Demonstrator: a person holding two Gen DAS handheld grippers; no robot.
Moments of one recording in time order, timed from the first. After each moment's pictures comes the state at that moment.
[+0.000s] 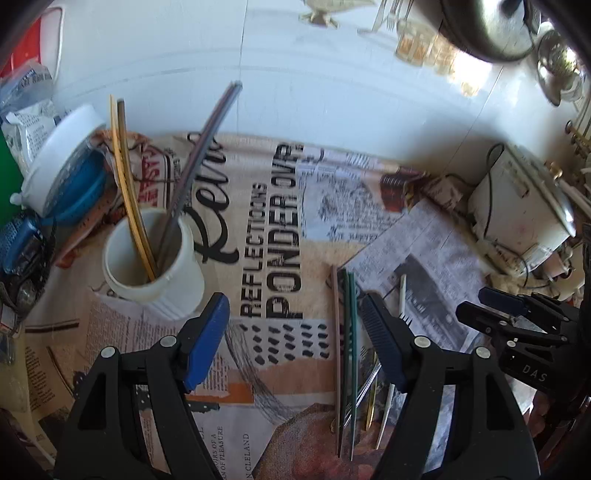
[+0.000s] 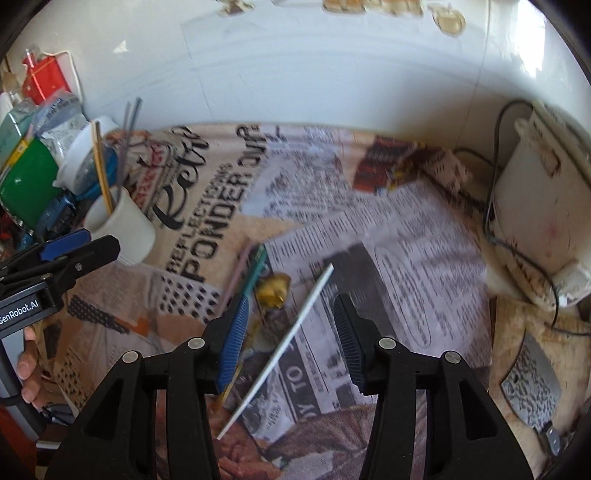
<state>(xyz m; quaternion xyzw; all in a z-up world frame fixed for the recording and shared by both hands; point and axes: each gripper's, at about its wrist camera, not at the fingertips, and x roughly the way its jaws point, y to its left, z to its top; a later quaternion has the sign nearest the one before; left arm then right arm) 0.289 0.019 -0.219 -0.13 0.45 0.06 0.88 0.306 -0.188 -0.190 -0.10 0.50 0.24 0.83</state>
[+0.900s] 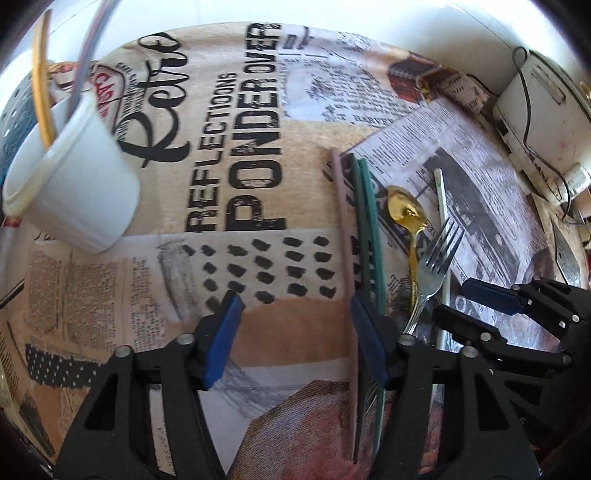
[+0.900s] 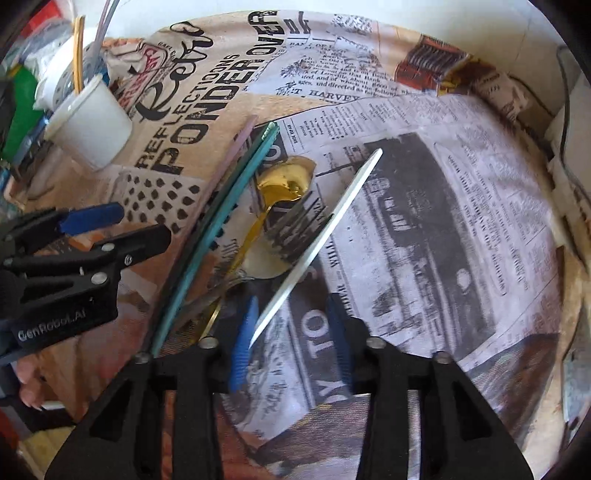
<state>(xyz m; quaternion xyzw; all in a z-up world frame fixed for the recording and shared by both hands) 0.307 -0.015 -0.324 -0.09 0.56 0.03 0.83 0.286 -0.180 -0.282 -0.16 0.57 0.25 0.77</state>
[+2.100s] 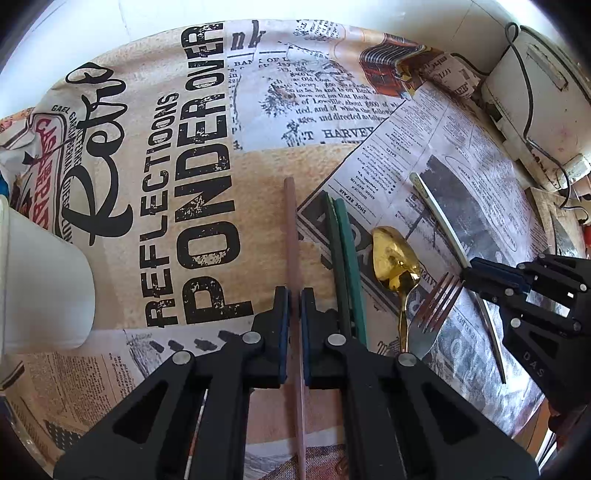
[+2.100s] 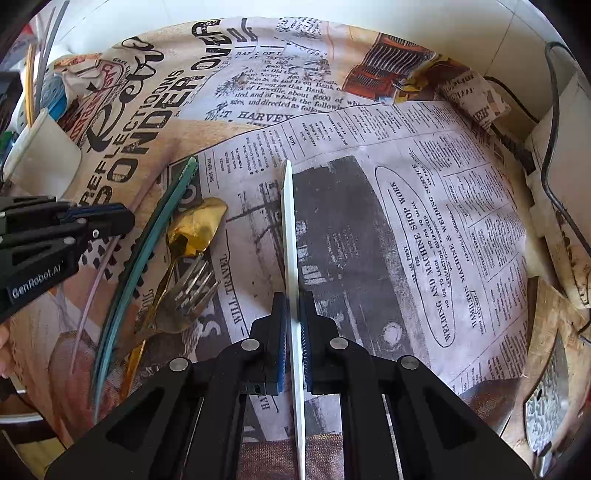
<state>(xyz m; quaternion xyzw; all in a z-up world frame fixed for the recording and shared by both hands) 0.375 -0.024 -0.330 -0.05 0.59 -0.02 0.81 0.338 -0.198 -0.281 -0.16 0.58 0.21 0.77</state>
